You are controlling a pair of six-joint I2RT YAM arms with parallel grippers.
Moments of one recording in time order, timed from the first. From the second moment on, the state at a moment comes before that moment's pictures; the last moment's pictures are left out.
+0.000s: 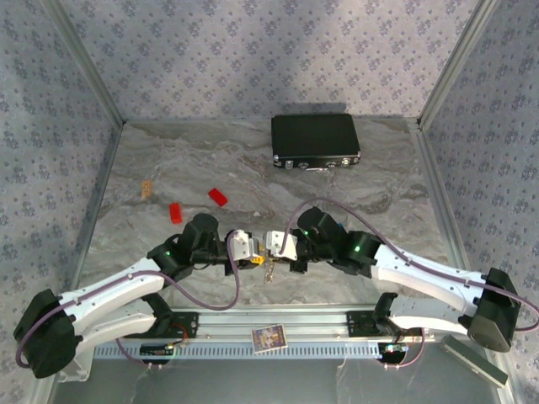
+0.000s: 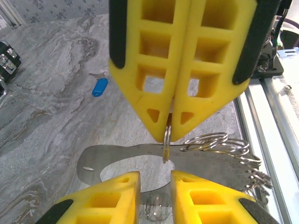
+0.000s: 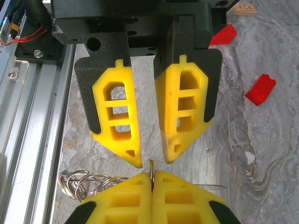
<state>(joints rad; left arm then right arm) -0.84 0.94 0.48 -0.03 0.53 0.44 1.01 1.08 0.78 -0.36 -0.26 -0.50</state>
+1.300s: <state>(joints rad) -0.84 0.93 0.45 0.05 0.56 0.43 0.91 0.88 0.52 -0.09 -0.35 -0.36</state>
